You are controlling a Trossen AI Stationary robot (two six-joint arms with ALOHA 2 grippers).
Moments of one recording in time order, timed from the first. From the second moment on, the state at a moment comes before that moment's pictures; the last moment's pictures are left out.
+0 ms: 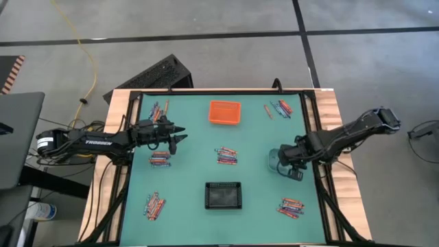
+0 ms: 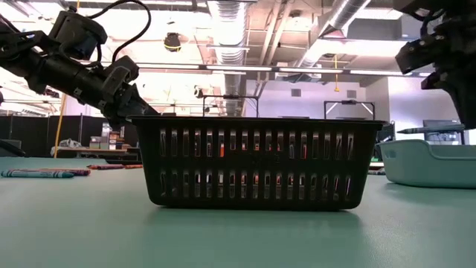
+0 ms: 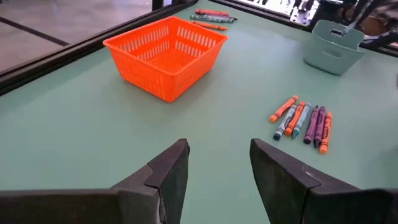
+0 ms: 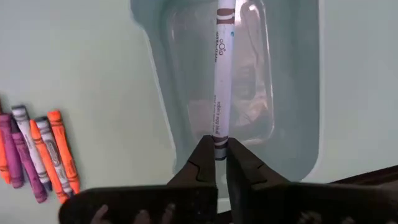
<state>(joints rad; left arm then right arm) 0.34 0.95 0.12 0.56 -0.02 -0.17 0.29 1.12 0.79 -1.19 0.03 0.61</state>
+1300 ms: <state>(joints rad) 0.34 0.95 0.39 -0.08 0.06 -0.19 0.31 1.12 0.96 -1.00 0.24 0.33</state>
